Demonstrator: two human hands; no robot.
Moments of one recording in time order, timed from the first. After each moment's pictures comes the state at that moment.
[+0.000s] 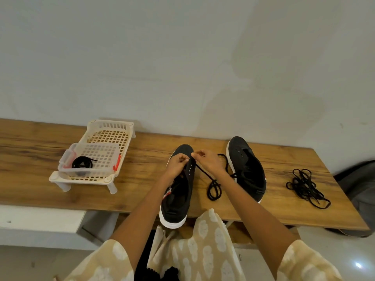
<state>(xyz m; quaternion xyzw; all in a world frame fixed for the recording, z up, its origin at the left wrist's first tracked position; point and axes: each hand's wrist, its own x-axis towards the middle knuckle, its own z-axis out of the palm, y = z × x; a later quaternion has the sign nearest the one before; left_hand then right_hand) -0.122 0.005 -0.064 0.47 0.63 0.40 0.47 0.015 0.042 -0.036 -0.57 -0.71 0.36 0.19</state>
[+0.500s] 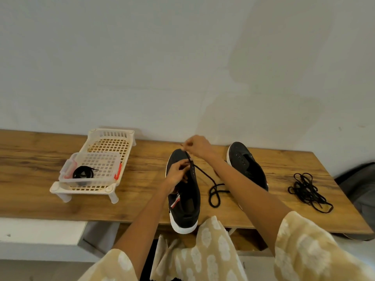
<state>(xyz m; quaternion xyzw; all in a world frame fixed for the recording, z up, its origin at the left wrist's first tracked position) -0.127 0.003 -0.065 0.43 0.59 0.44 0.52 -0.029 0.073 0.027 -0.52 -0.81 0.25 0.12</state>
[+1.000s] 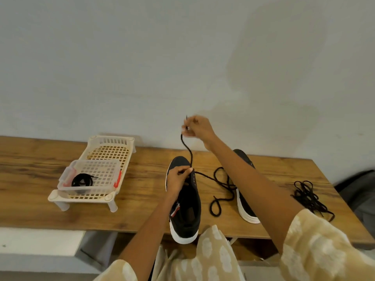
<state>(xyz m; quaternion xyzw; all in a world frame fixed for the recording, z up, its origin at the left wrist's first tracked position) -0.117 0.010 -0.072 0.38 0.60 0.54 0.45 -0.042 0.098 0.084 -0.46 -0.59 0.54 0.39</state>
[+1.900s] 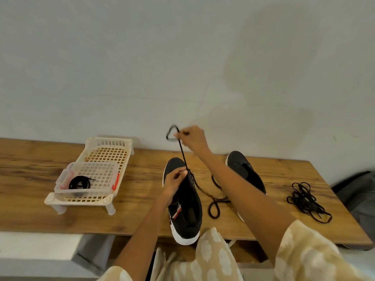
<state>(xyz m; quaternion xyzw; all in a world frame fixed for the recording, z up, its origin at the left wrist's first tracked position) -0.130 0.006 -0.077 0.41 0.56 0.51 0.51 -0.056 0.075 0.073 -0.52 -0.75 0.28 0.31</state>
